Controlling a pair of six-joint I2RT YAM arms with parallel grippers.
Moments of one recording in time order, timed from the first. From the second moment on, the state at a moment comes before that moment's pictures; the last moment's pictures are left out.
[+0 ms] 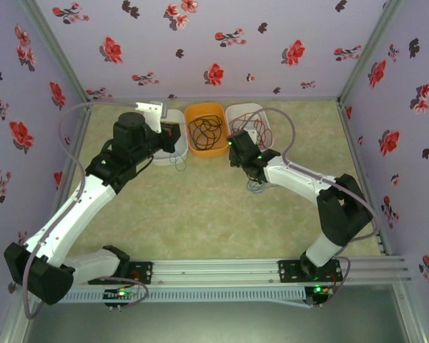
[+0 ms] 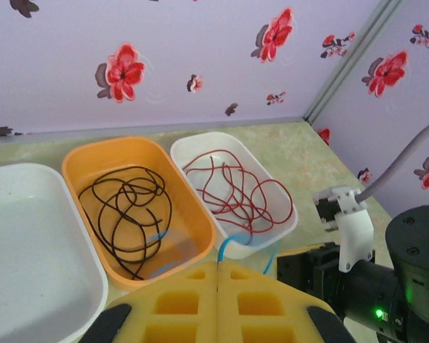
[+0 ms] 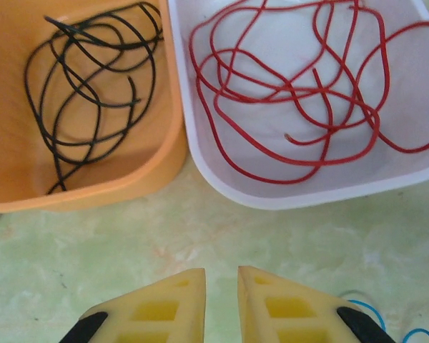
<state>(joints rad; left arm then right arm) -0.53 1.16 1.18 -0.33 0.08 -0.32 0.68 1.63 1.12 -0.34 0.35 0.58</state>
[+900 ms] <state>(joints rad) -0.44 1.22 1.24 -0.30 0.08 -0.33 0.65 1.57 1.04 -0.31 0.29 0.59</state>
